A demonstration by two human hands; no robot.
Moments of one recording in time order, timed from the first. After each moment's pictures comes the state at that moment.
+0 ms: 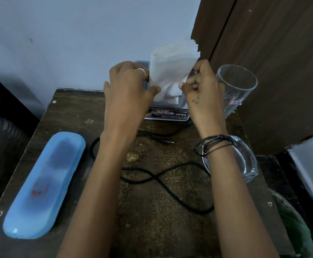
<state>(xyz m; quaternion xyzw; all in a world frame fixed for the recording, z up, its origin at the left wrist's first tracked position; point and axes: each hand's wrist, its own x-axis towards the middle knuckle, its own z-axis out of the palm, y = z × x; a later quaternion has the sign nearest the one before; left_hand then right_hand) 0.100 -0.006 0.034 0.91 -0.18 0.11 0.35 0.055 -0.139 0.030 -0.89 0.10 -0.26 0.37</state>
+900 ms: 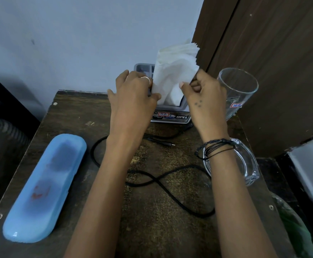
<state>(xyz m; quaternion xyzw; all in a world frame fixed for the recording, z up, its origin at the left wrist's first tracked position) 0.100 -0.011 0.027 0.92 -0.18 0.07 0.33 0.057 -0.140 0.027 -0.88 0.11 -0.28 0.36</state>
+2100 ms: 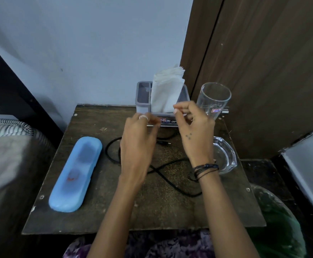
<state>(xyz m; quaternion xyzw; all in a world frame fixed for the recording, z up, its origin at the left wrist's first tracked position) 0.020 0.004 0.019 0.89 -0.15 0.12 0.41 -0.006 -0.116 0.030 -0.85 0.10 -0.35 0.39</state>
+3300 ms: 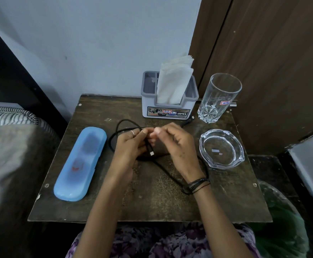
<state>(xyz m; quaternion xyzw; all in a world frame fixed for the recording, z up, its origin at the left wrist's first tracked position) 0.011 0.035 -0.005 0.62 0.04 -0.20 0.76 -0.023 -0.086 -0.012 -0.80 0.02 -0.16 0.57</state>
